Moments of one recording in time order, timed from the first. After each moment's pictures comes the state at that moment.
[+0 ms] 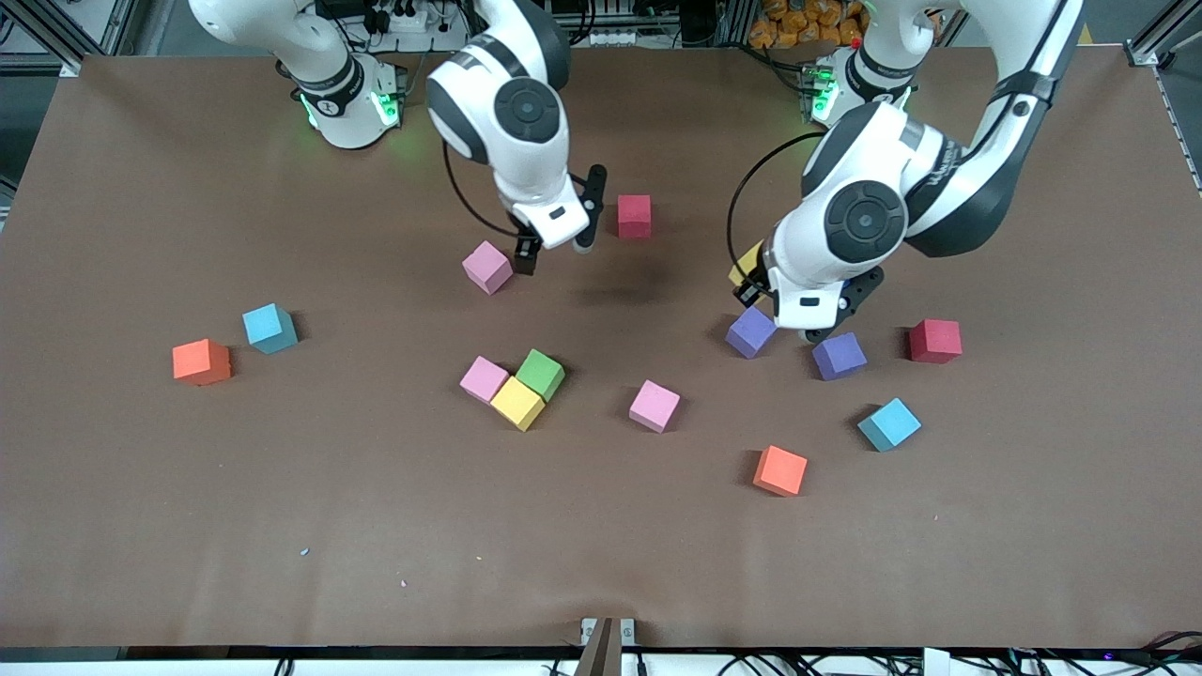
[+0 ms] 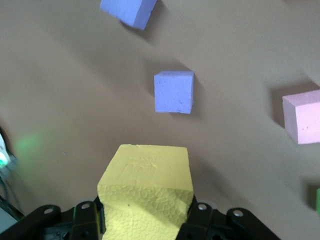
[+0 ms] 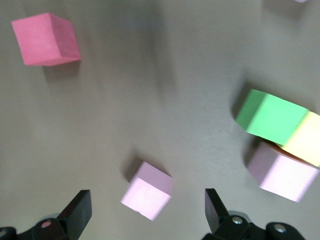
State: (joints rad) left arm -0.06 0.33 -0.53 -1.71 -0.02 1.76 -1.44; right arm 0.84 0.27 -0.08 -1.83 0.02 1.95 -0.65
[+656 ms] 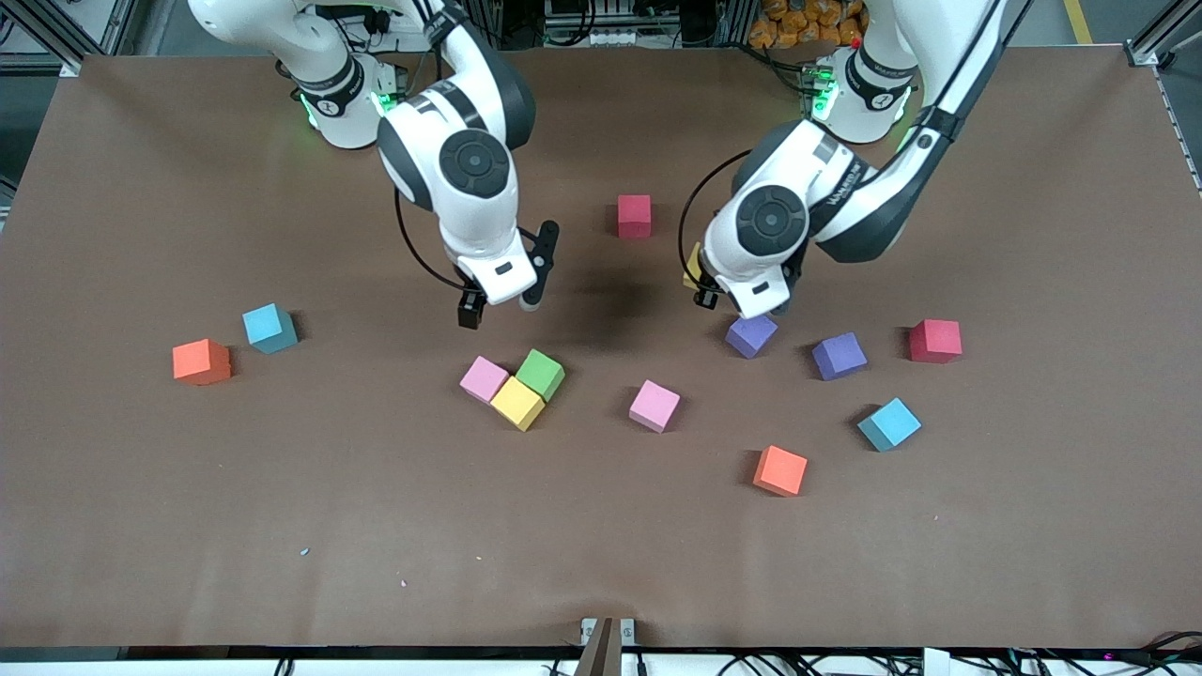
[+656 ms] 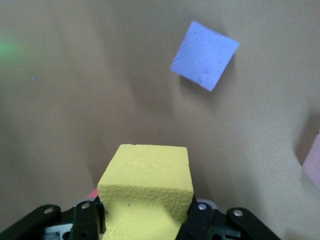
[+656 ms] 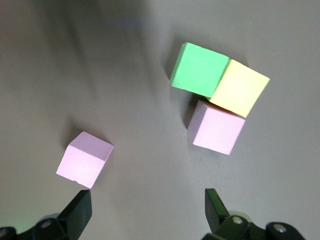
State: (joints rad) left arm -0.16 0.38 -0.53 -1.83 -0.02 1.93 -1.98; right arm 0.80 0.32 -0.17 -1.77 -0.06 1.94 -0.67
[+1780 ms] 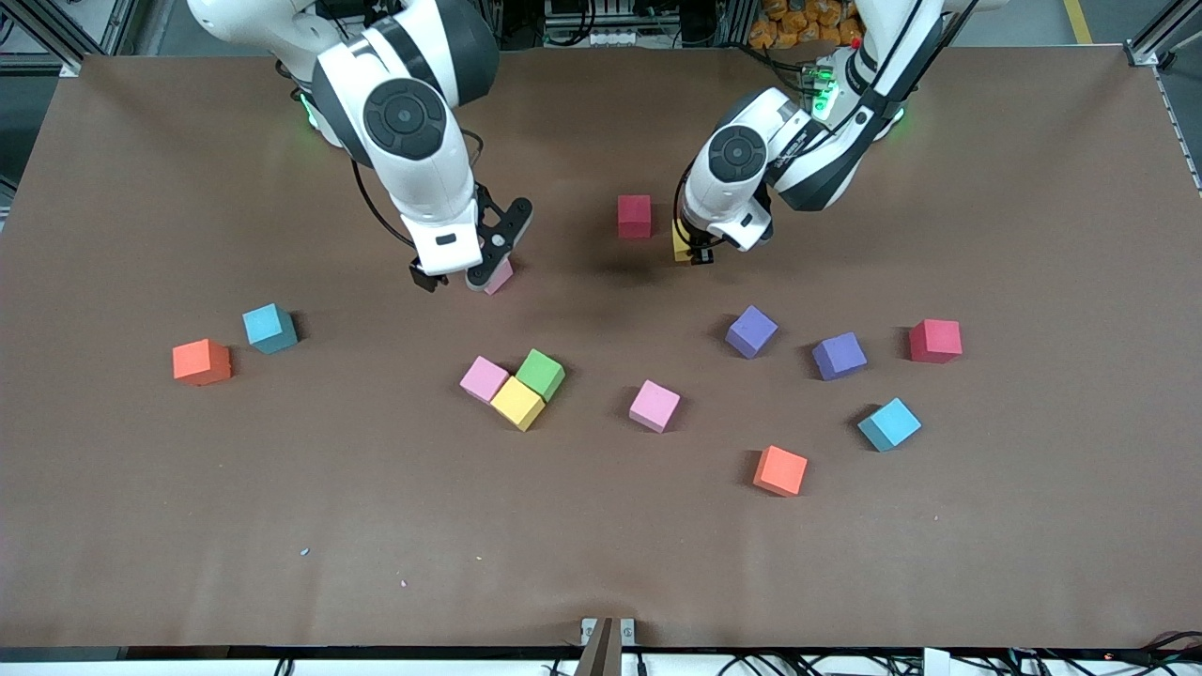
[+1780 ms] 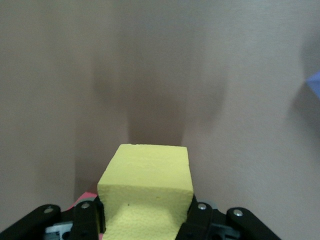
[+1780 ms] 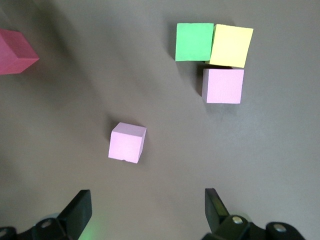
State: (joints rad) left arm -0.18 0.27 -0.62 -2.33 -0.03 2.46 -2.46; right arm 0.77 0.18 -0.17 -1.75 0.02 1.74 -0.45
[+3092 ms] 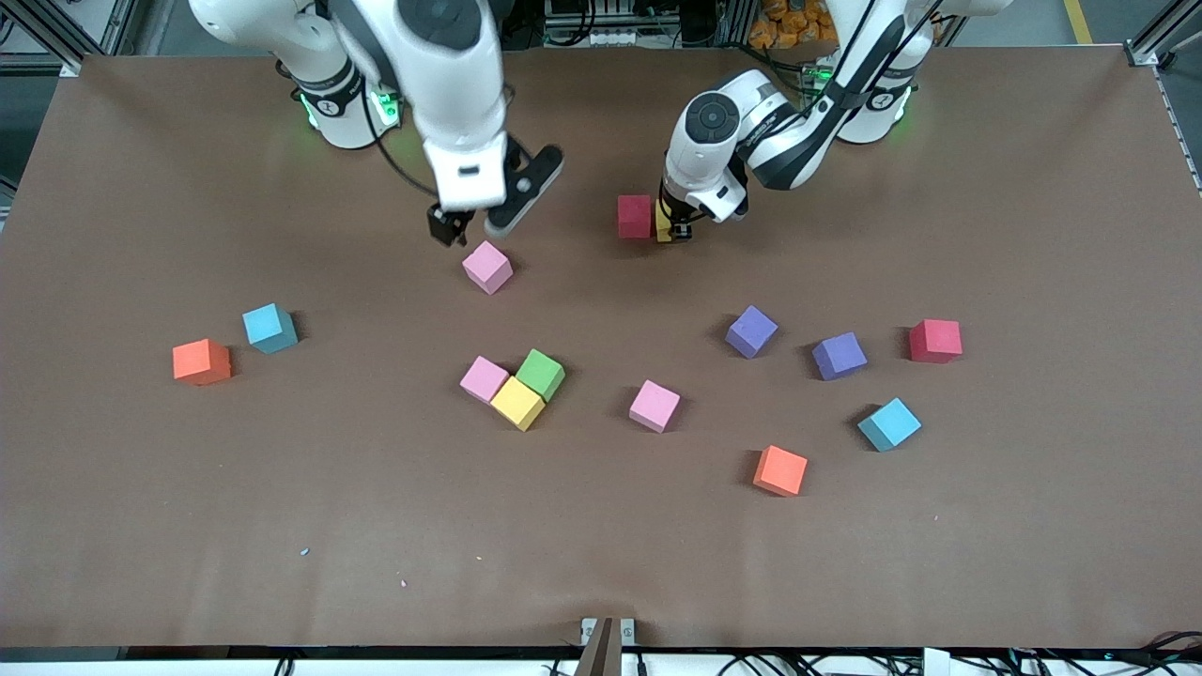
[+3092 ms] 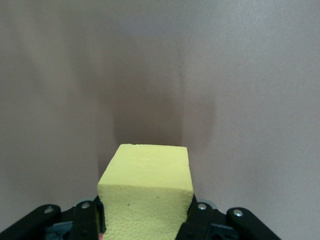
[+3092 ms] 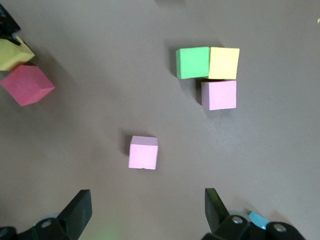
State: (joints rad) left arm -0.29 0.28 -0.62 -2.42 0.02 2.62 -2.52; right arm 0.93 0.11 -0.13 -1.71 -0.11 1.72 -0.12
